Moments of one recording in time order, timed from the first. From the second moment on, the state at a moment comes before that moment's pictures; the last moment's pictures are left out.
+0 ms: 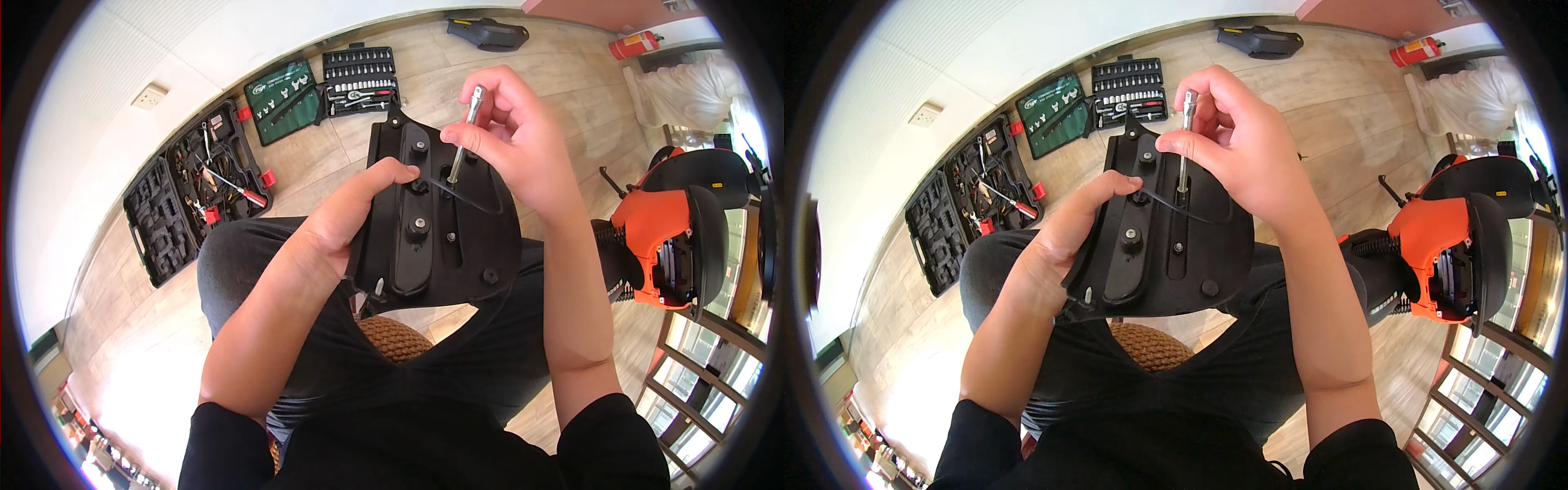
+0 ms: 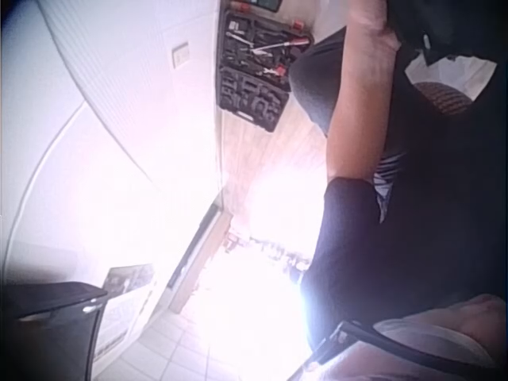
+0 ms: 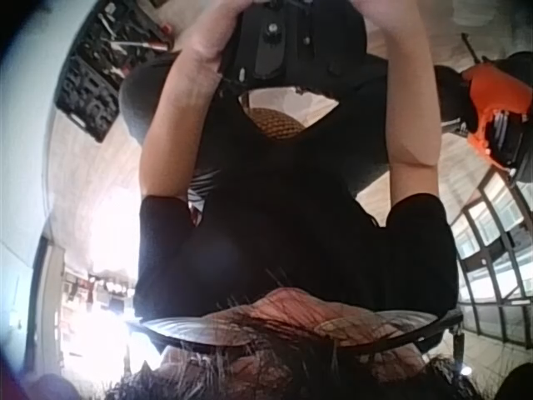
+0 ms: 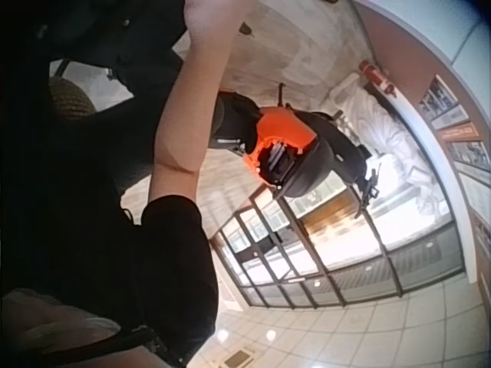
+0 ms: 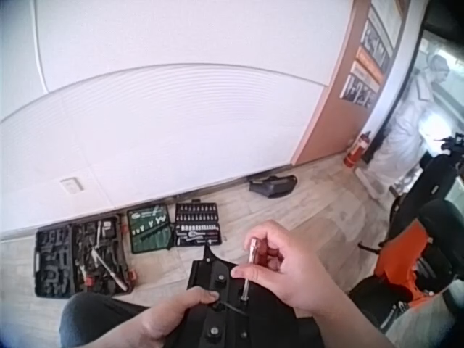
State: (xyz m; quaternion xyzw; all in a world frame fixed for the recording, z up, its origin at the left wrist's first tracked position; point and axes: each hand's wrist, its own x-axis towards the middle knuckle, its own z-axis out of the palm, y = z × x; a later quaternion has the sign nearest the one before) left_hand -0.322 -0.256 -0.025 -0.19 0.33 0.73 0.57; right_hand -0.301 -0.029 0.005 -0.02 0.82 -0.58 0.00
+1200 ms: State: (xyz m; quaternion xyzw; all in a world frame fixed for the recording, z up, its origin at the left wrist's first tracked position) left_hand -0.304 -0.244 -0.043 -0.20 0.25 0.74 0.59; right_hand -0.277 -0.032 0.015 0.03 0.75 -0.65 0.06
